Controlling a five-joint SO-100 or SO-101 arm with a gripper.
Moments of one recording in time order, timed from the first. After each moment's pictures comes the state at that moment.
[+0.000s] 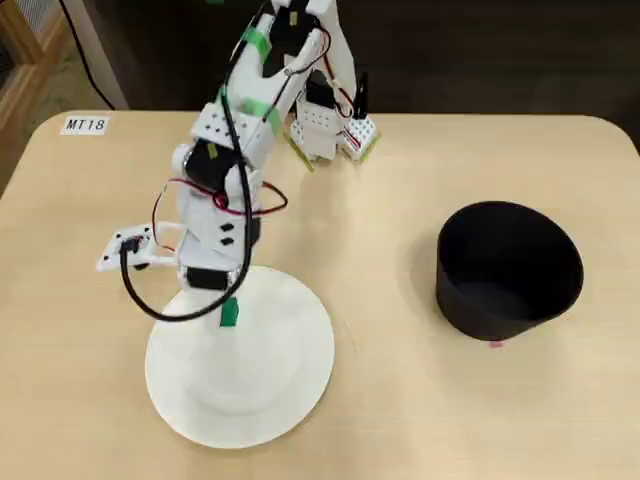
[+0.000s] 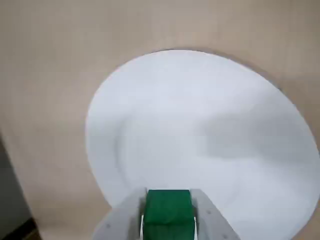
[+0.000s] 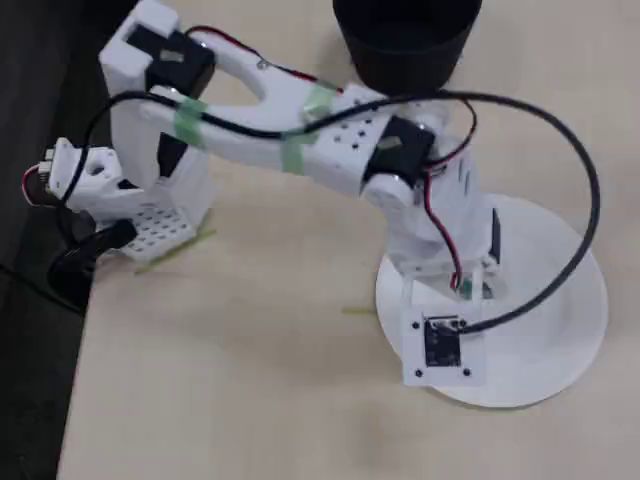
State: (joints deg) arm 22.5 77.0 74.3 66.8 -20.9
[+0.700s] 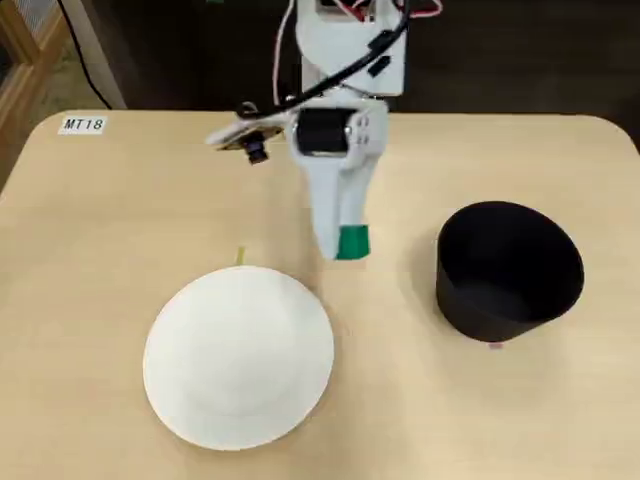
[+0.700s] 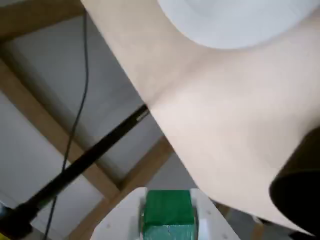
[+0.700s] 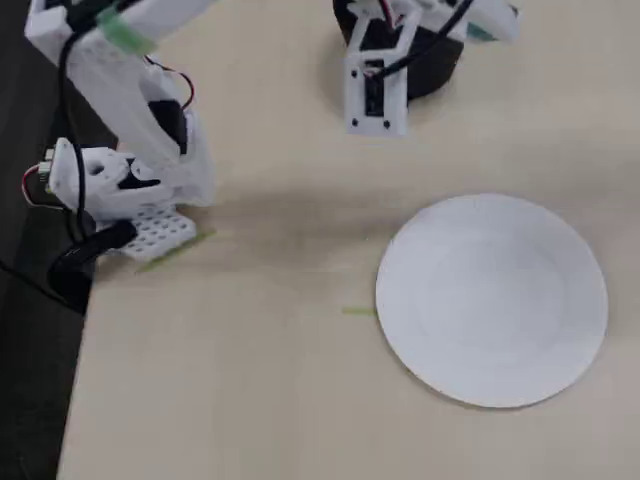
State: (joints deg) arm -7.6 102.7 70.4 76.9 29.4
